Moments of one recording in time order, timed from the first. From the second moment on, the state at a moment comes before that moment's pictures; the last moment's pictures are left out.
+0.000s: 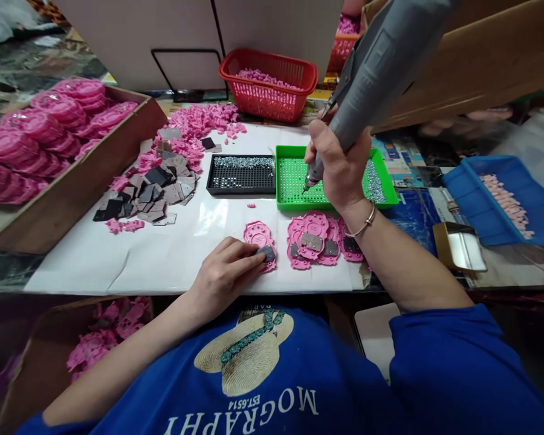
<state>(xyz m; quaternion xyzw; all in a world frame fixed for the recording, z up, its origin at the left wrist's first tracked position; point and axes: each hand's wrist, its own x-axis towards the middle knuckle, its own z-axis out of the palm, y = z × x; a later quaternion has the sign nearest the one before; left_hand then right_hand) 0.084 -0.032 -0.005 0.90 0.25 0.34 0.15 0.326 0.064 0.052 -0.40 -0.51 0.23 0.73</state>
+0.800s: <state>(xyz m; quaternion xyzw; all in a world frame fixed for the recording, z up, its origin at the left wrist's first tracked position) 0.080 -0.033 -0.005 0.89 0.25 0.34 0.17 0.326 0.062 0.055 -0.35 -0.51 0.23 0.75</state>
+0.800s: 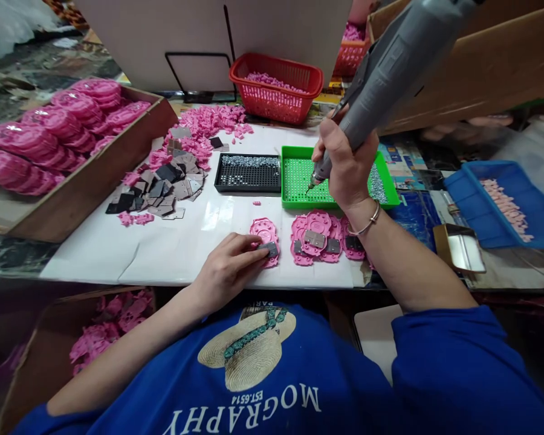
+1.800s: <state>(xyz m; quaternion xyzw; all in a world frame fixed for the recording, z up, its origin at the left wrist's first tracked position) 0.078 -0.033 -0.018 0.89 0.26 0.35 0.12 0.243 -0.035 0.069 -0.34 -0.52 0.40 0.68</state>
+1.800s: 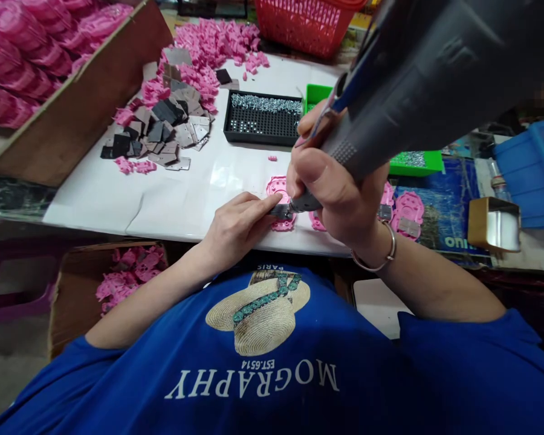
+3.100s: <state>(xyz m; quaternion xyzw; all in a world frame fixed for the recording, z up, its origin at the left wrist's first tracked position) 0.080 -0.032 -0.017 0.87 0.26 0.39 0.12 0.259 -0.019 0.089 -0.33 -0.51 0.37 0.70</state>
